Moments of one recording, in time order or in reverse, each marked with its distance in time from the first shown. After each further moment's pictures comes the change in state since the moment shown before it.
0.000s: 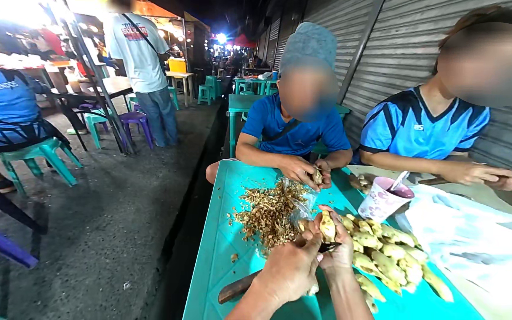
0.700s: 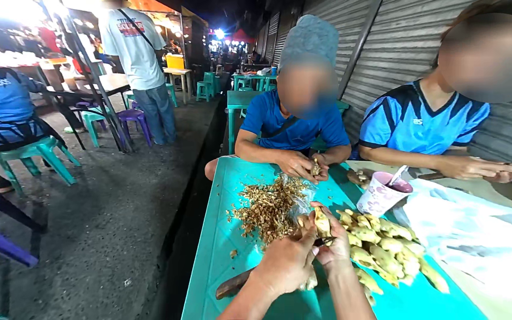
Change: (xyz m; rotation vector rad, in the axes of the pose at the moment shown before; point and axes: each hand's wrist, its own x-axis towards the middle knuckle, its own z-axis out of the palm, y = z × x) left_hand 0.003 -0.003 -0.004 -0.038 -0.066 -0.047; right_hand -0.001 -0.006 0.006 0.009 0.142 0.168
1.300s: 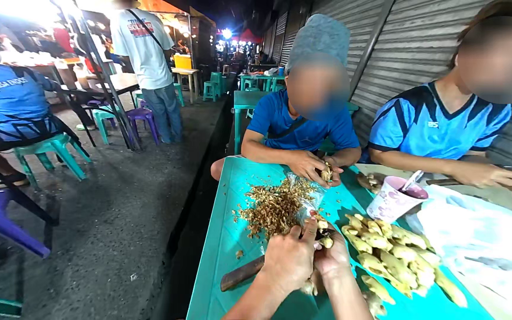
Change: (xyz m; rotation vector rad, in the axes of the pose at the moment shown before) left_hand 0.006 -0.004 0.011 0.314 0.265 -0.077; right_hand -0.017 0.011 0.027 0.208 0.223 0.181
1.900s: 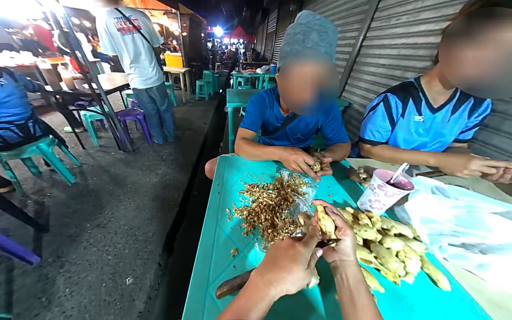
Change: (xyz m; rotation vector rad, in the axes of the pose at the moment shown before) left_hand -0.007 0.002 -0.019 -0.321 -0.310 0.088; right_hand 0.022 -0.028 -0.025 -0.401 -0.315 -0.348
